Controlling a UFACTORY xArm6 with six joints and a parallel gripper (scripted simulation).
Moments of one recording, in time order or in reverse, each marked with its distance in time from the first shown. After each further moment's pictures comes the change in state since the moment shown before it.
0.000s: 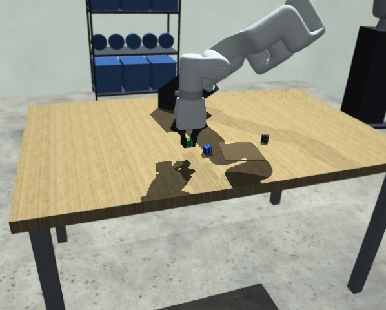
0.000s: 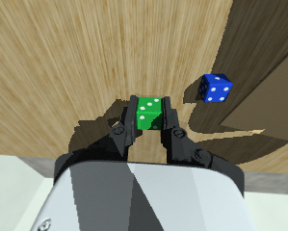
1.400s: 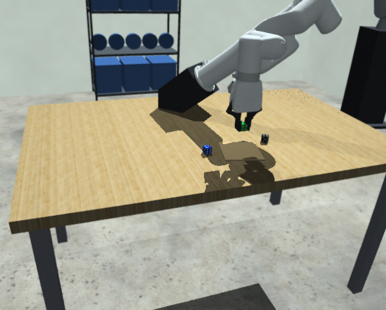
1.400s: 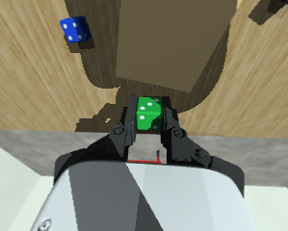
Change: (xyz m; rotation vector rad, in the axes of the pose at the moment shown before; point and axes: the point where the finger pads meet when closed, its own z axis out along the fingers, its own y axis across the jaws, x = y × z) arm -0.047 0.174 -0.062 -0.013 0.000 0.025
